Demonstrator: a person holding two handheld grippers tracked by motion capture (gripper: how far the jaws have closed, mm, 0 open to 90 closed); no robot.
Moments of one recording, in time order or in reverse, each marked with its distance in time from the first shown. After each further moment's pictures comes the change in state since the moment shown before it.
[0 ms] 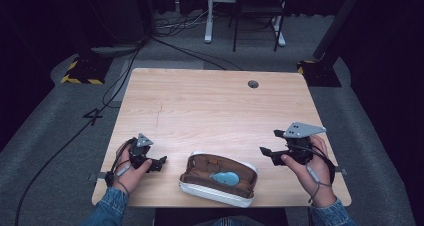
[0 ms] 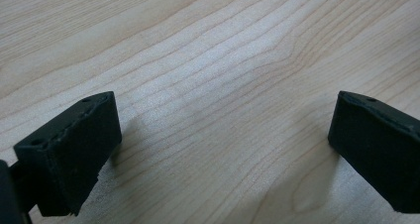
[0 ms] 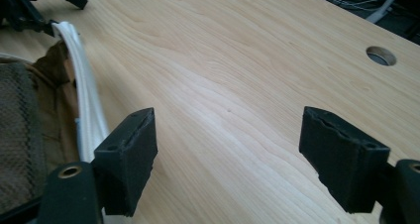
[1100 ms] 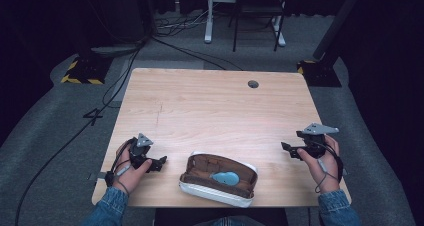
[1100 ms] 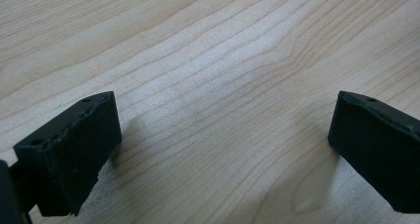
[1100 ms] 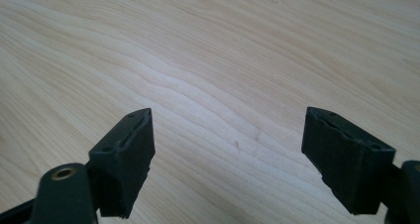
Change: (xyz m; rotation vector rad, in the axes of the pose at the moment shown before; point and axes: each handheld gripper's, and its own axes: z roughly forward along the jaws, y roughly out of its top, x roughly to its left) left arm 0.000 0.000 0.000 -0.002 -0.002 -0.001; right arm -0.082 -0.080 0.025 0.067 -0.162 0.150
